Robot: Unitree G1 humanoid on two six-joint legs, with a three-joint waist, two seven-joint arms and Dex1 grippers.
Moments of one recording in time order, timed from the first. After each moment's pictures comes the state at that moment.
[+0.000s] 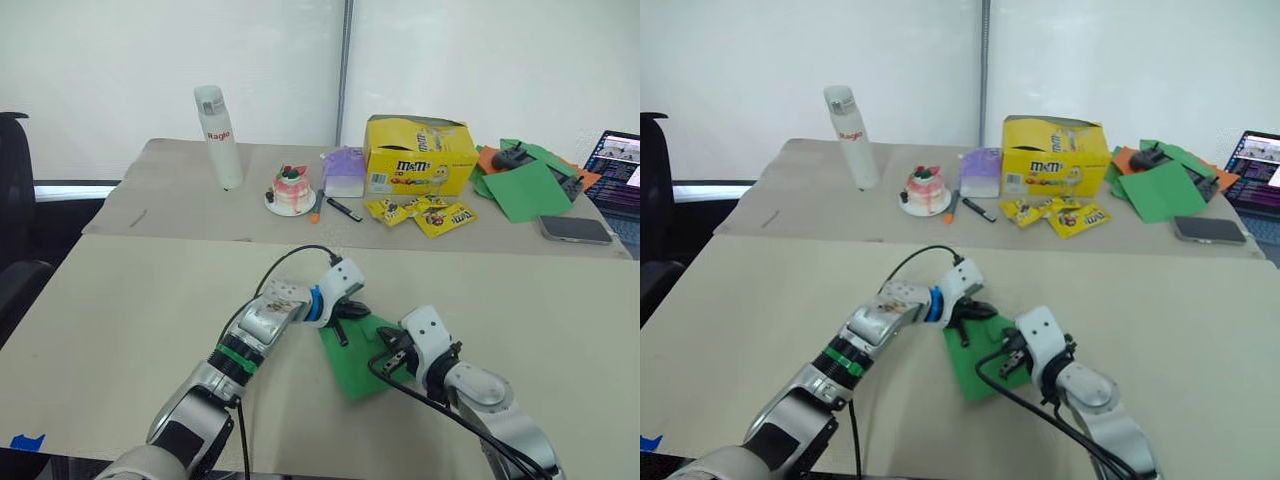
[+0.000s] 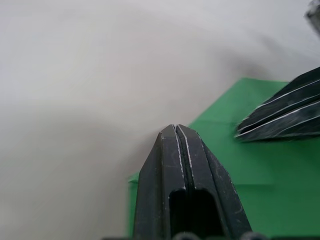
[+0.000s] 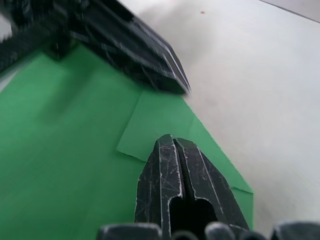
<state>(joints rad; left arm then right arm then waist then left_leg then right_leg) -0.64 0.22 -0.41 0.29 -0.11 0.58 -0.84 0.11 -0.36 0.17 -0.52 0.02 0.62 0.41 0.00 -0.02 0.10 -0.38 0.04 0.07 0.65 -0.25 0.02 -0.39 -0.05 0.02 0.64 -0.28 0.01</state>
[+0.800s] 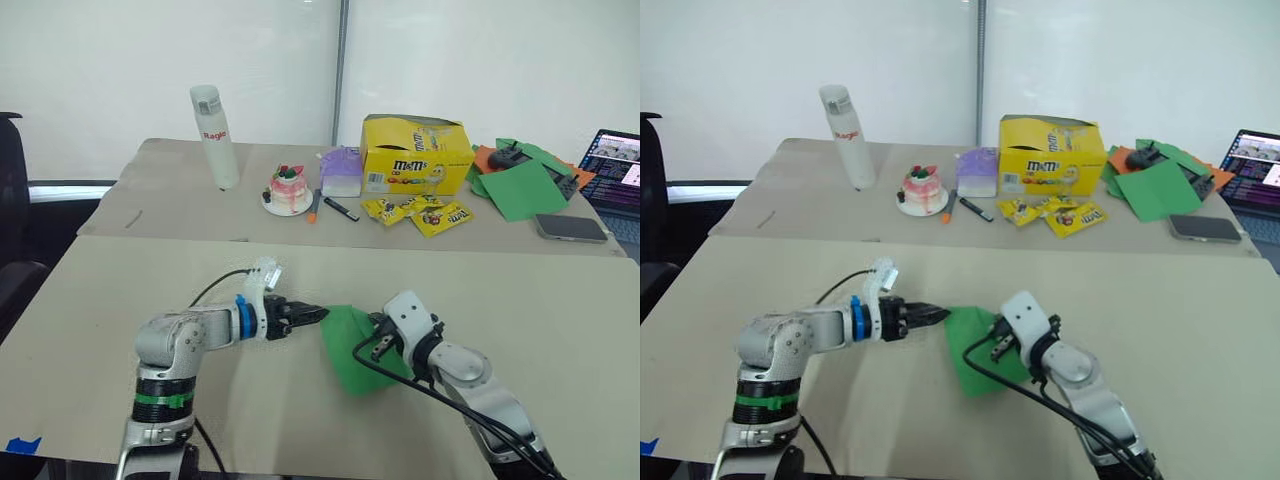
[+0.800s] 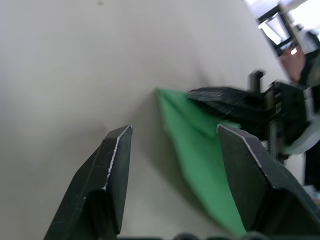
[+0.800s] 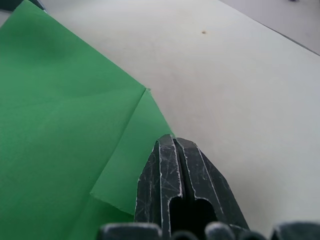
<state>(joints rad) -0.37 0.21 0.13 -0.23 -0.60 1.38 -0.58 -0.04 -0.37 0.26 -0.39 -0.02 0.60 0.41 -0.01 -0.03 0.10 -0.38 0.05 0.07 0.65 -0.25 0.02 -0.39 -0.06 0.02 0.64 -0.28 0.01</state>
